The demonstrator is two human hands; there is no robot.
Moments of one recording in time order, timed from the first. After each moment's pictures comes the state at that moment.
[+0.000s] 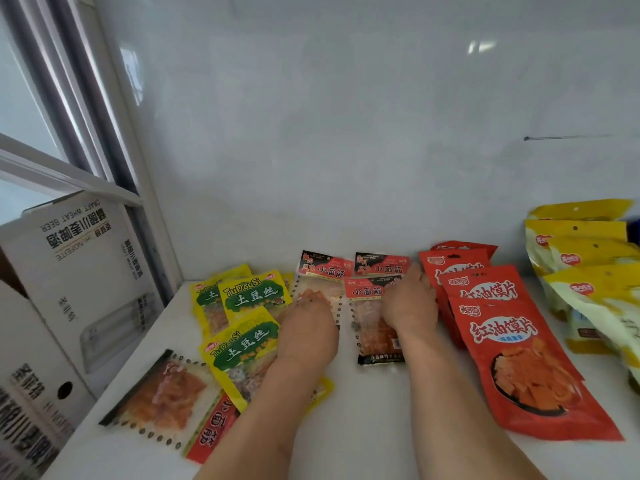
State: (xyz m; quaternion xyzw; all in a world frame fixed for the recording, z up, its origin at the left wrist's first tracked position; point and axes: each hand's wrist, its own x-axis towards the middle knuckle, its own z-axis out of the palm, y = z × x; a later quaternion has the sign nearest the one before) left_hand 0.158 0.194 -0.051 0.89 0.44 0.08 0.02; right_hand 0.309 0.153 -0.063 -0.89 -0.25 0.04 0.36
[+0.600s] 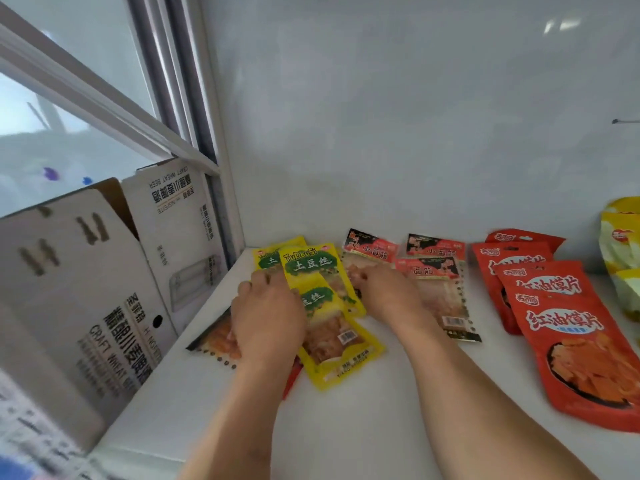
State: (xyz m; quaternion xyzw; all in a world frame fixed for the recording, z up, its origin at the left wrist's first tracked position) left_hand 0.038 0.196 -0.047 0.77 0.61 0.18 0.01; right_hand 0.220 0.185 -0.063 -0.85 -0.52 0.01 0.12
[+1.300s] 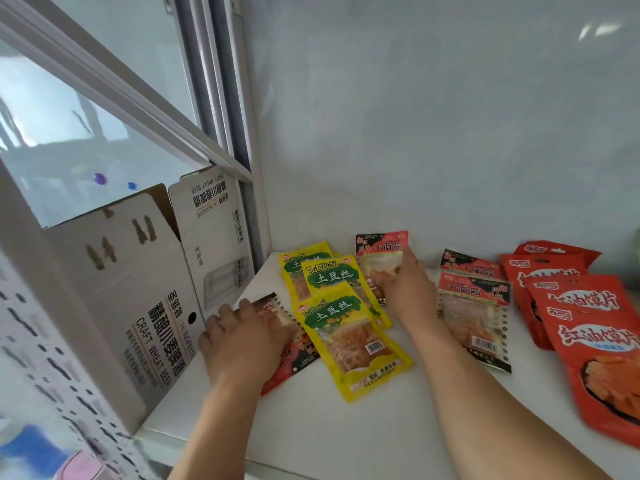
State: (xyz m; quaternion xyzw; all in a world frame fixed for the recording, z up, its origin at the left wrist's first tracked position) left_hand -0.033 0.212 -0.080 0.70 0.70 0.14 0.06; right_hand 0.219 0.208 -0.082 -0.81 -0.46 0.00 0.37
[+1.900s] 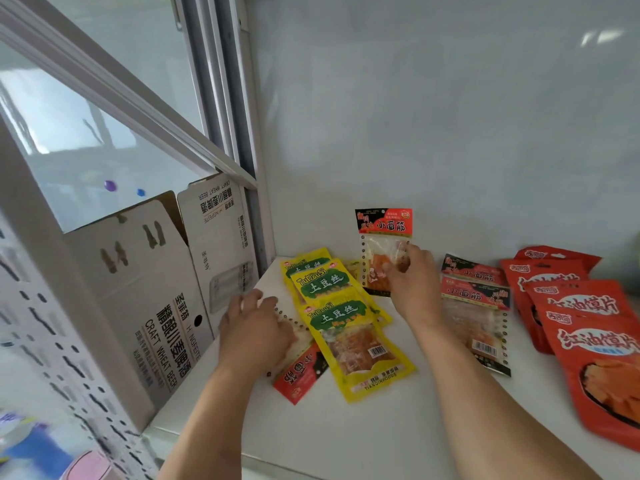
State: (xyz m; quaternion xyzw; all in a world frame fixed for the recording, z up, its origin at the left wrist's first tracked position) left_hand -0.035 0.225 -0.067 0.79 0.60 0.12 0.06; right_hand 0.214 0.192 -0.056 -0.73 -0.45 0.02 0.51
